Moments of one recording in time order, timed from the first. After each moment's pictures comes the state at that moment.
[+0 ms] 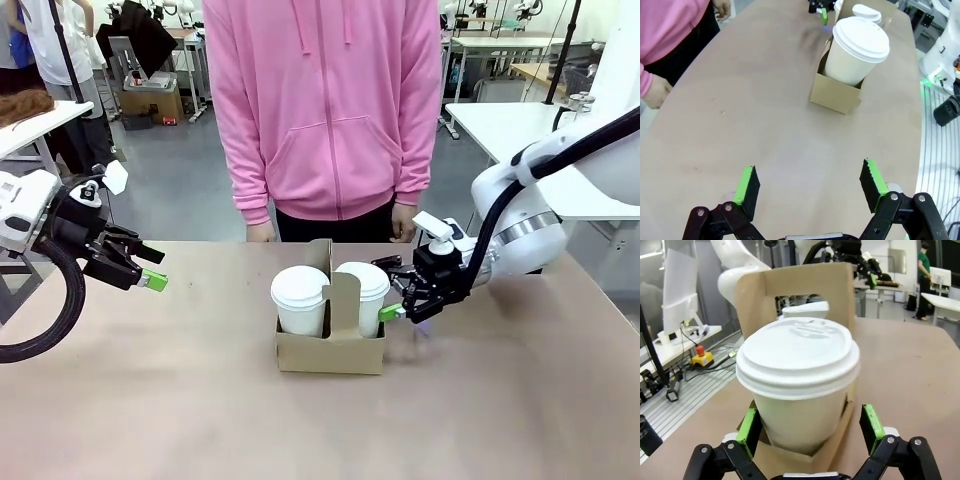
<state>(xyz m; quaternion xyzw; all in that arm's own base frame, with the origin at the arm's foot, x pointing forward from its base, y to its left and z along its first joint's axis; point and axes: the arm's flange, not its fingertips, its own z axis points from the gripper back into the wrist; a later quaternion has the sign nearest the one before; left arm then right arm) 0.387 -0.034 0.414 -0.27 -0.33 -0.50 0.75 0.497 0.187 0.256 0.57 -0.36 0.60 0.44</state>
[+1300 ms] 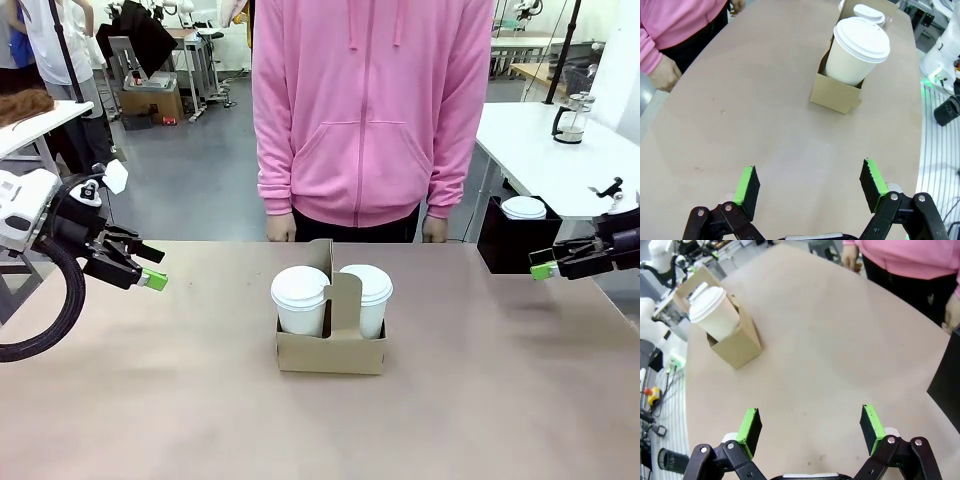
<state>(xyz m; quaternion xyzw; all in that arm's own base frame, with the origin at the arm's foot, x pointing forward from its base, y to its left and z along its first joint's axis) 0.387 -0.034 0.415 -0.27 -0.33 -0.50 0.75 0.452 -0.083 0.344 0.38 -0.34 0.37 0.78</state>
